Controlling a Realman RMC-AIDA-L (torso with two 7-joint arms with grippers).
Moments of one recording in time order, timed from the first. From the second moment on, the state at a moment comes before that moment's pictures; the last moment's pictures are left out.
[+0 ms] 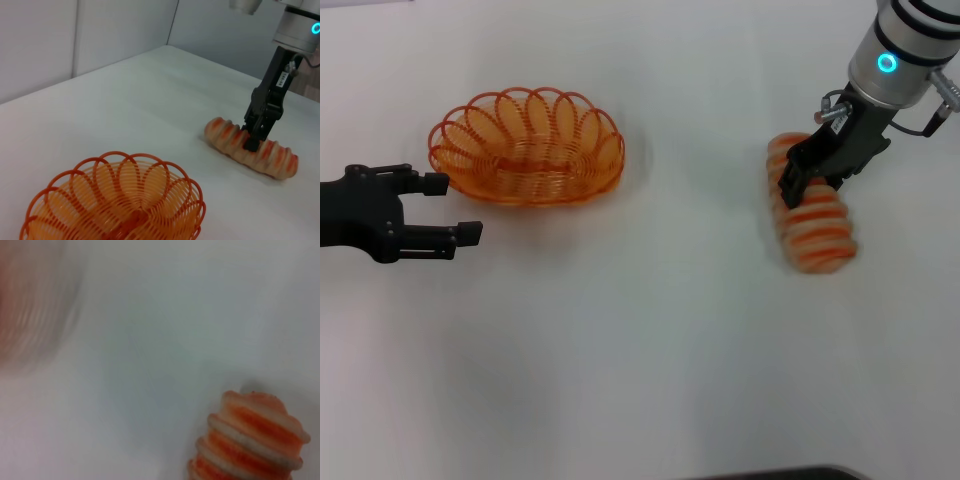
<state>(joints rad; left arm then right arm) -0.49 -2.09 0.58 0.93 2.28 1.71 -1.53 1.03 2.06 -1.05 -0.64 -2.93 -1.49 2.88</state>
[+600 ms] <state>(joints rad) -0.48 -2.10 0.59 0.94 2.28 1.71 -1.53 0.98 2.06 -1.04 -0.73 -2.92 -1.50 2.84</state>
